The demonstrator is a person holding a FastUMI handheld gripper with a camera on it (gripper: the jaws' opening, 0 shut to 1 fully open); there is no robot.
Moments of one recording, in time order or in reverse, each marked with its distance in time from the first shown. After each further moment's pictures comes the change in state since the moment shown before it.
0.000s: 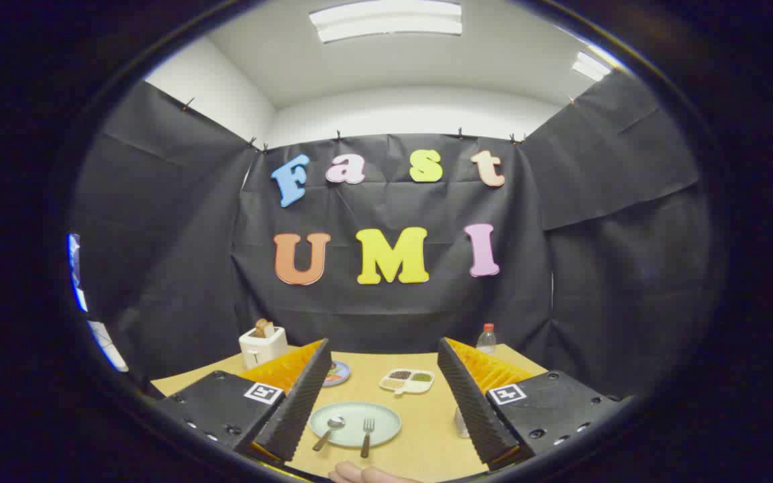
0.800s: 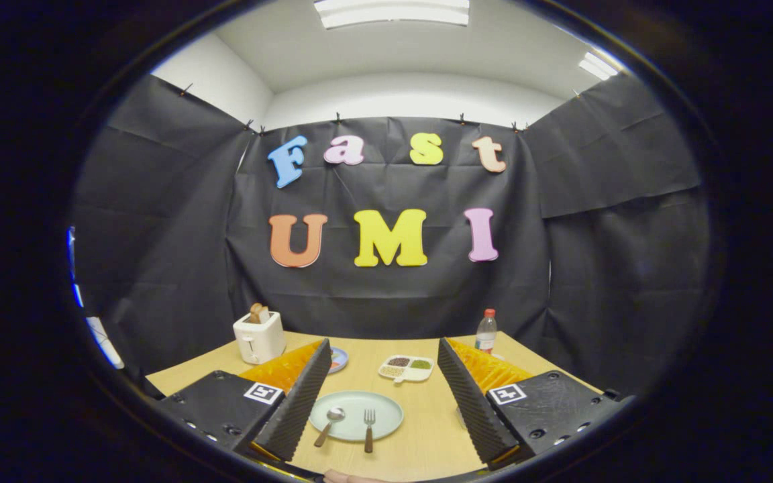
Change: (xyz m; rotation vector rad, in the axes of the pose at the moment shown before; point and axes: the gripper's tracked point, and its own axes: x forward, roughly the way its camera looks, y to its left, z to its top) arm 0.021 0.007 -0.031 -0.020 0.093 -0.017
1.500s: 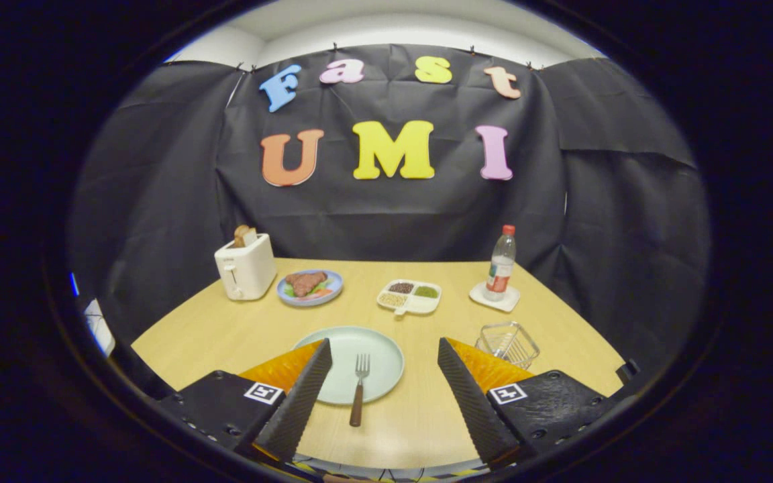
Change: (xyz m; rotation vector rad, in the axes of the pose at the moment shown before) arm 0.061 -0.005 -0.132 -0.019 0.392 0.007
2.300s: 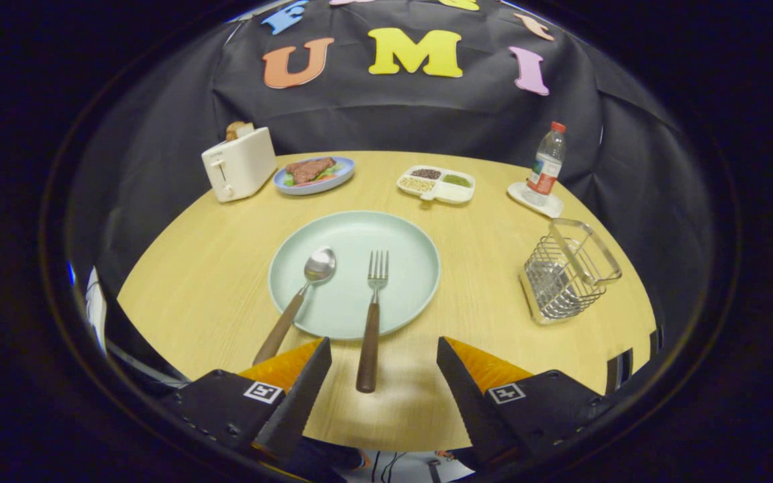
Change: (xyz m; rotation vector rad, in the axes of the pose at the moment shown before) arm 0.050 0.027 -0.118 -0.049 0.441 0.052
